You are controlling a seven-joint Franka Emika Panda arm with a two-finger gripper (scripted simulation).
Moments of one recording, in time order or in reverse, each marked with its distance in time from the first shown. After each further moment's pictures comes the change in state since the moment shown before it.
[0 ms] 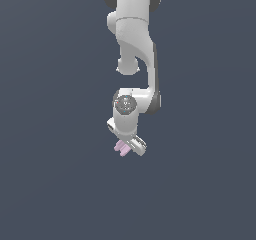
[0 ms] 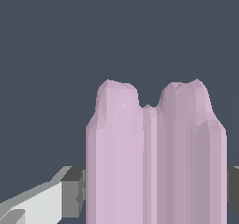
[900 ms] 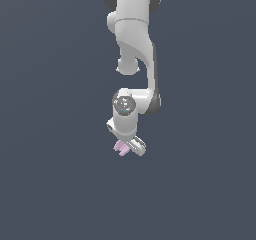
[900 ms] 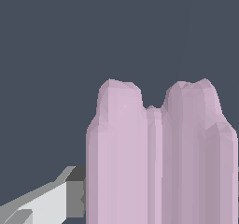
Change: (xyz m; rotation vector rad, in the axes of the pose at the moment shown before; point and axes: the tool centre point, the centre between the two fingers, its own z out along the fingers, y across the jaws) arm 0.002 0.001 0.003 0.001 0.001 0.000
